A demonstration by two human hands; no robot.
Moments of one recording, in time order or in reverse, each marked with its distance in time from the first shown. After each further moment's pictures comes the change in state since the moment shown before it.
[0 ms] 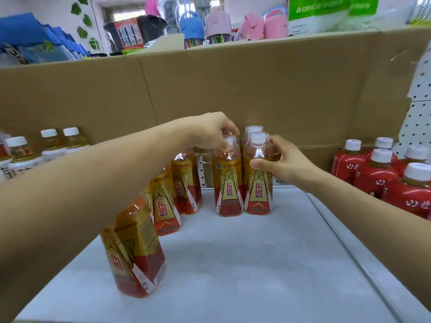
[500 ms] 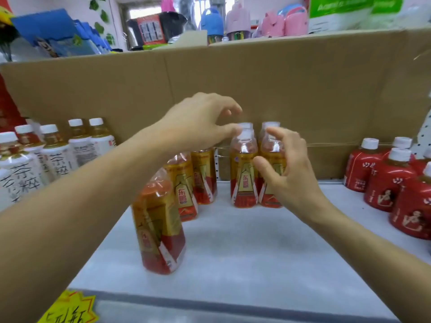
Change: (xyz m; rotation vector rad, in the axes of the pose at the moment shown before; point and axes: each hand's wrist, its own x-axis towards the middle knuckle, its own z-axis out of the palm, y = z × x) left_hand -0.096 -0.006 -0.012 0.136 0.403 0.107; right_hand -0.060 -0.034 0.054 -0.130 0.339 -0.430
